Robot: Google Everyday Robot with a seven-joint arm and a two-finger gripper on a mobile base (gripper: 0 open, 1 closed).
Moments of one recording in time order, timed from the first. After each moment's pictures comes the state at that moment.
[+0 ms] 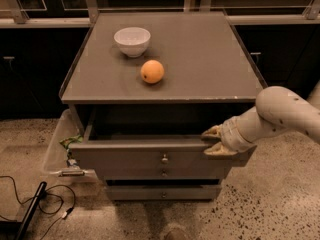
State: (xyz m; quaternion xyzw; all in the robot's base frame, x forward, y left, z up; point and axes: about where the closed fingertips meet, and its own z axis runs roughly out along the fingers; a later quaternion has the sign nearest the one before) arm 0.529 -0.184 0.659 -0.72 0.64 0.10 0.26
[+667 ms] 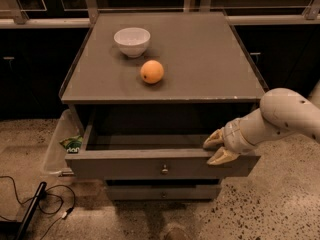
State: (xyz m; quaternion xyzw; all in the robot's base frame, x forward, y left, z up) arm 0.516 -0.187 0.665 -0.72 0.64 0.09 0.26
